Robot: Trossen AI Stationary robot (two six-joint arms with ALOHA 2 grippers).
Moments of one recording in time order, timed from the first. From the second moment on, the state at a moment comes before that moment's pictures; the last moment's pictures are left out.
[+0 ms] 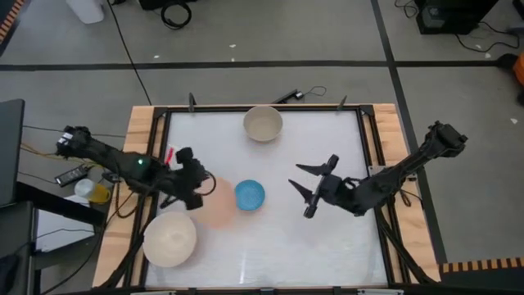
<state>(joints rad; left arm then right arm) -0.39 1.05 1.01 -1.02 -0.49 -0.47 0.55 1.29 0.86 0.49 1.02 -0.16</state>
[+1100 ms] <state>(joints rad) -0.70 1.03 0.72 -1.10 0.11 -1.17 0.35 1.34 0.86 0.16 0.89 0.13</state>
